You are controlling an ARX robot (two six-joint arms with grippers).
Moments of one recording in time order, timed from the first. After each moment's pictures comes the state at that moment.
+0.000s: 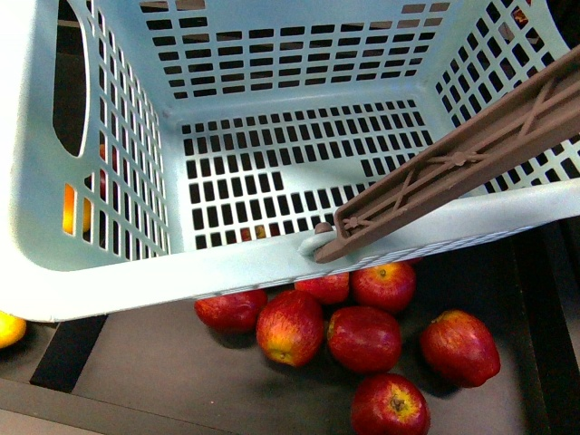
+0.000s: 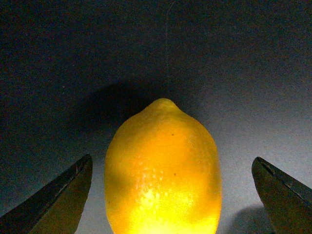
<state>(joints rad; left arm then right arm) -0.70 1.65 1.32 -0.18 0.12 -0.96 -0.74 2.41 0.90 0.54 -0.03 -0.12</state>
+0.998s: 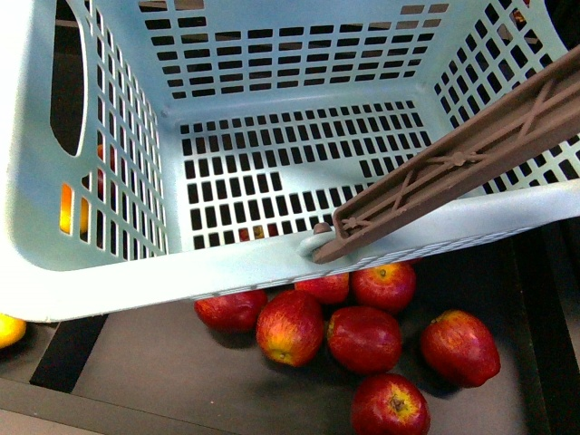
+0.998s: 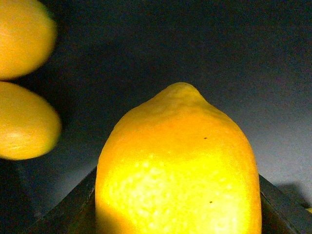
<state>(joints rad) -0.70 1.65 1.32 -0.18 0.12 -0.96 -0.72 2.23 0.78 0.50 -0.13 -0.09</state>
